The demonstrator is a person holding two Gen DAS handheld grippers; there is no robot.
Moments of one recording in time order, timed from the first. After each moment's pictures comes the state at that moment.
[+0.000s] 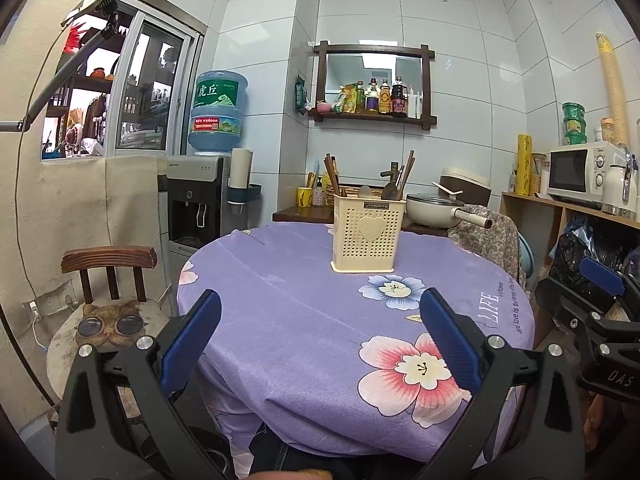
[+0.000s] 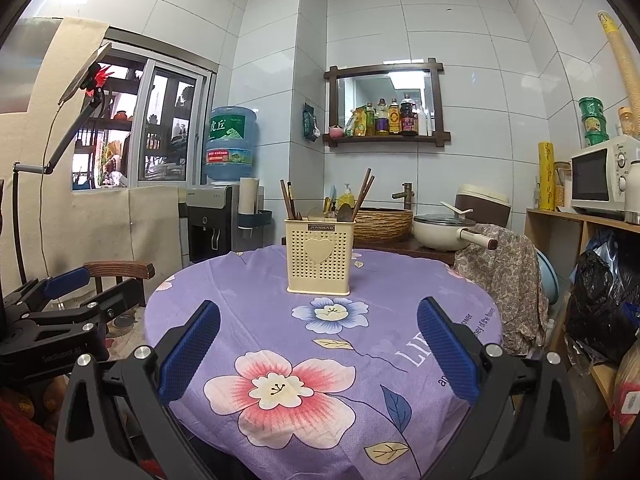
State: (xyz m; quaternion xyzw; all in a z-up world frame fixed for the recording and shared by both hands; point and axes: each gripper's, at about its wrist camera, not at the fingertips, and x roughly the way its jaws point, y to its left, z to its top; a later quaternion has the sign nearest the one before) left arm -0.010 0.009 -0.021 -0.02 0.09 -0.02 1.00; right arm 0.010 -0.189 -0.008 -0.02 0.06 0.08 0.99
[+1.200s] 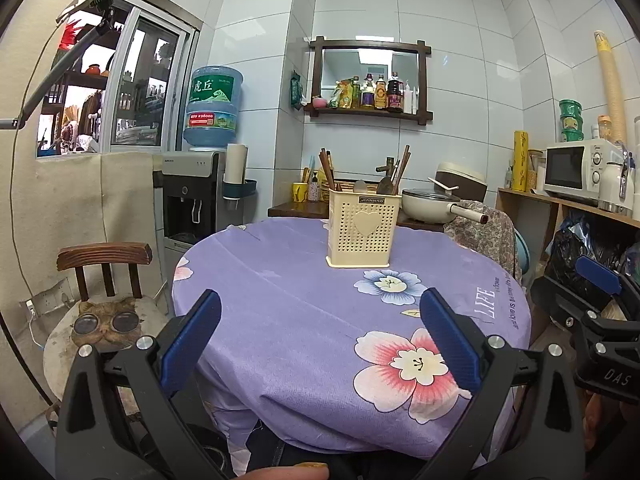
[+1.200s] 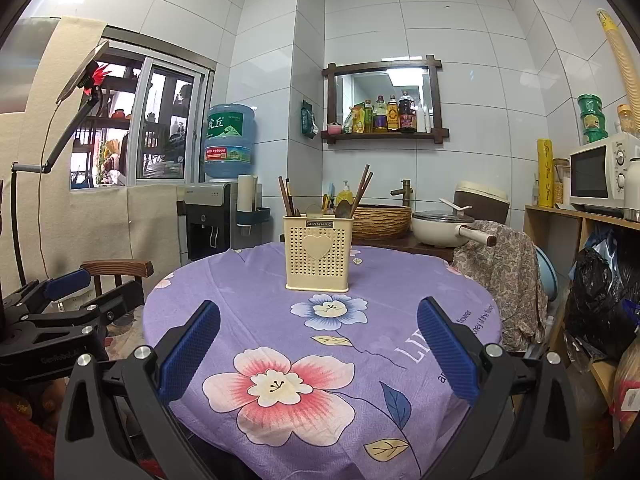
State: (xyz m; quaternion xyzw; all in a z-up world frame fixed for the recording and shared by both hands) left arm -0.010 0.011 -0.026 -0.02 0.10 -0.03 0.99; right arm 0.010 -0.188 -0.011 -0.02 0.07 0.07 0.99
